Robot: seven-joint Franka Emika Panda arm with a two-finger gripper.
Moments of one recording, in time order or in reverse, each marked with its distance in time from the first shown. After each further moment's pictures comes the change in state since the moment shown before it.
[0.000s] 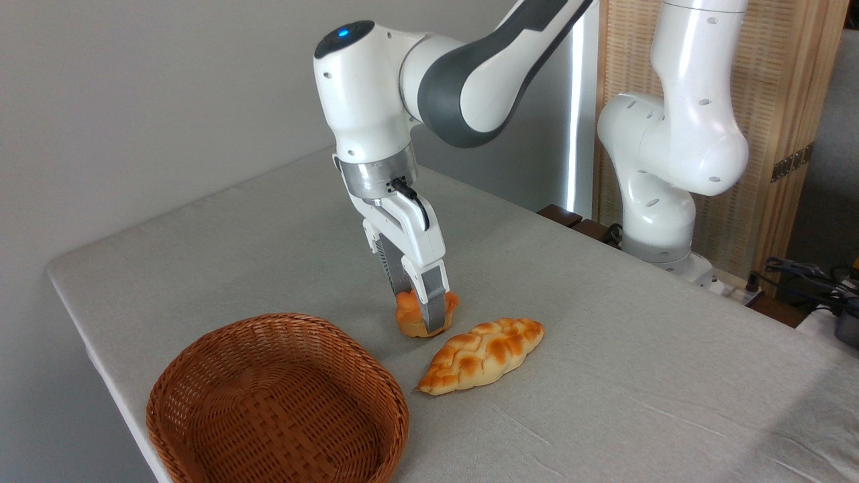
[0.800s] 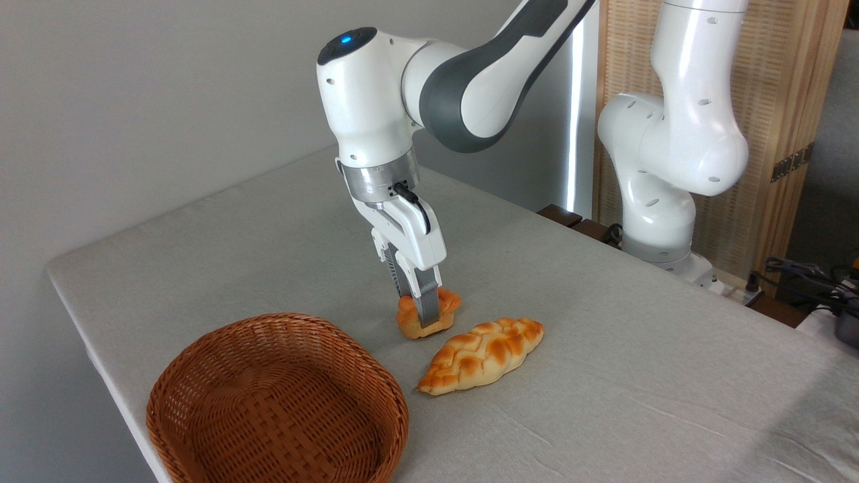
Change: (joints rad) arm -0.005 -0.001 0.001 -0.011 0.000 0.009 0.000
